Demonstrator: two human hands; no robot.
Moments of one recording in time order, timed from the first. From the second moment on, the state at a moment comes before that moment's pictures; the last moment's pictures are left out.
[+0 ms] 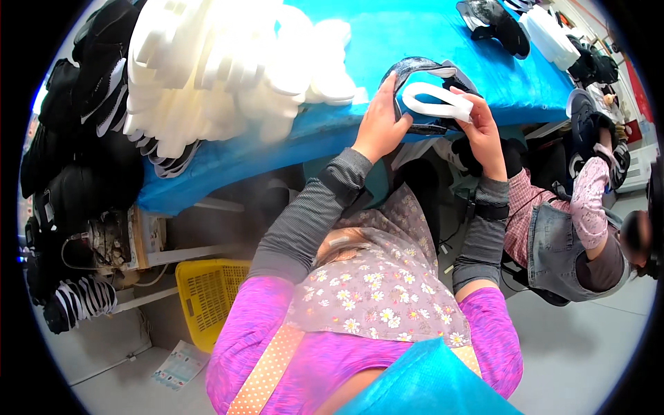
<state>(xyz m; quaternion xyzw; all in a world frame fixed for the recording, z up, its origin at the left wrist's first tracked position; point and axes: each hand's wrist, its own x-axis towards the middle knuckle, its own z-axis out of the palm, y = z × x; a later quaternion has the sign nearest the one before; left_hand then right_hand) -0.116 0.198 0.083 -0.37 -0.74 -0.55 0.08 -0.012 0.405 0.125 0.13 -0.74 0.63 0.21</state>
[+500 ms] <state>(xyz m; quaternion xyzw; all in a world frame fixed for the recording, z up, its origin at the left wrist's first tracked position) -0.117 0.198 0.083 -0.37 -0.74 -0.55 0.08 -0.017 0.402 0.114 0.11 -0.73 0.64 0.22</state>
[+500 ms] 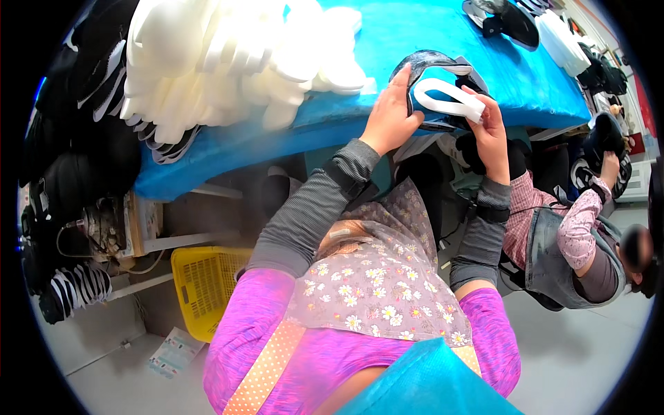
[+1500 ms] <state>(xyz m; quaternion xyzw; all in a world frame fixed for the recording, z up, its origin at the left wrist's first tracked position) -0.121 0.198 0.079 -0.36 -0.75 -0.55 0.08 -0.018 0.394 0.105 0.11 -0.74 0.62 0.22</state>
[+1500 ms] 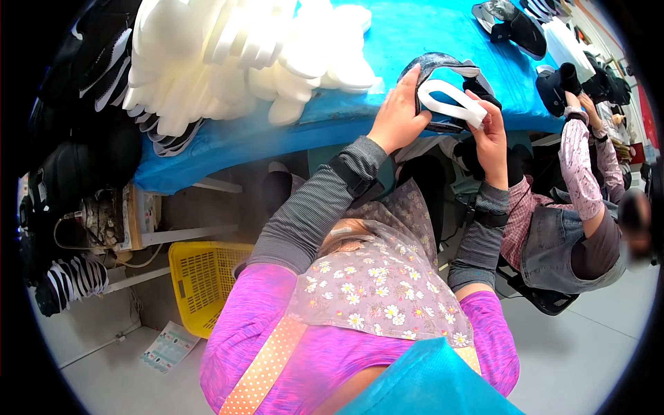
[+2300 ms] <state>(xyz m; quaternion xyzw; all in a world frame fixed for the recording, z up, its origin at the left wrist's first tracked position) -0.123 0.178 0.153 -0.38 -0.85 -0.36 0.10 -0.009 0.380 0.120 0.03 -0.81 0.54 0.22</state>
